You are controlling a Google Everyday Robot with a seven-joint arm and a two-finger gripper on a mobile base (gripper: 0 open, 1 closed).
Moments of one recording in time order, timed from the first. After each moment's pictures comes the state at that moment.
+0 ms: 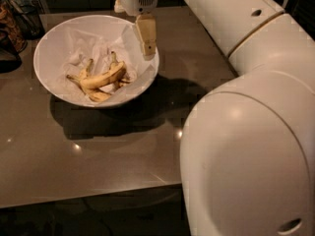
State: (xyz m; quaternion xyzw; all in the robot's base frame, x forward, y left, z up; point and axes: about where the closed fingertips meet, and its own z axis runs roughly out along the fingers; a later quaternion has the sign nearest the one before) arm 0.665 0.050 0.952 -0.84 0.52 -0.03 0.14
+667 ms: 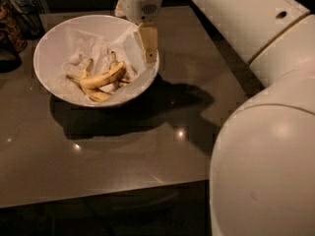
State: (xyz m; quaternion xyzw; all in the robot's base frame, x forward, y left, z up) arm 0.648 0.050 0.945 -0.84 0.52 -0.03 0.16
